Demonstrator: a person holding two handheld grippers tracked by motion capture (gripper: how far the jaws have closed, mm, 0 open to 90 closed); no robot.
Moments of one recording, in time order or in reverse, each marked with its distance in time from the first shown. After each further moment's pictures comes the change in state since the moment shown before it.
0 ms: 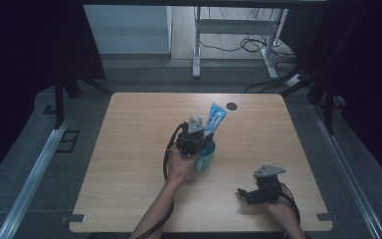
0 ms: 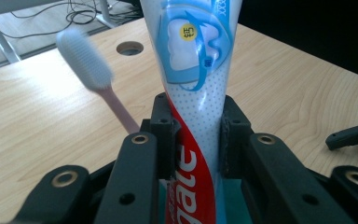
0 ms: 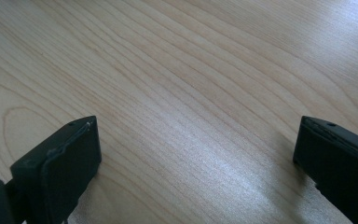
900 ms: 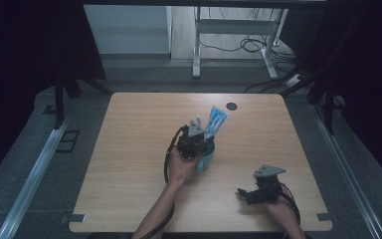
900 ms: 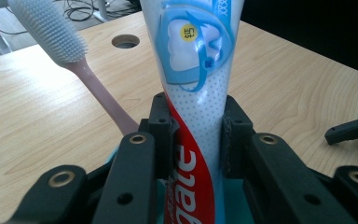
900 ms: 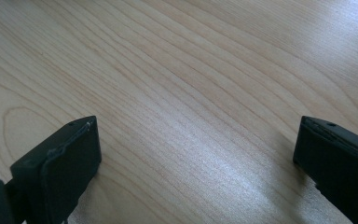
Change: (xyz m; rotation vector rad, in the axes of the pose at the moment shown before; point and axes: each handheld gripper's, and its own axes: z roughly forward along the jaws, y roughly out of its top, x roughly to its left) left arm -0.003 -0.008 0.004 0.006 -0.007 -0.011; right arm 0.000 0.000 0.000 -0.001 -0.001 0.000
